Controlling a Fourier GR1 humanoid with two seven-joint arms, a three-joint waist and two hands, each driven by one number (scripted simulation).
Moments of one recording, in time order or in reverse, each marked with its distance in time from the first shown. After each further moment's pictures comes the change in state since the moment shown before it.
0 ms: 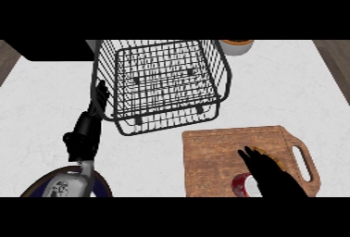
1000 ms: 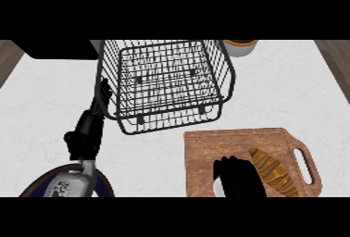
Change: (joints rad) left arm -0.008 -0.024 0.007 -0.022 -0.024 -0.029 0.023; right arm -0.119 0.205 0.161 0.213 0.400 -0.129 0.030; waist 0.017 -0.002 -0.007
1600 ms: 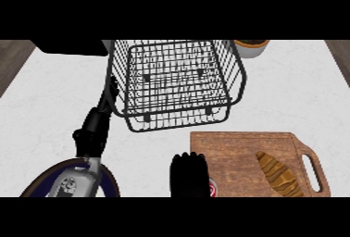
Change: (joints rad) left arm -0.028 -0.011 -0.024 0.013 -0.010 -0.012 0.006; right arm -0.351 0.171 0.268 0.238 -0.031 0.138 0.420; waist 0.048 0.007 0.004
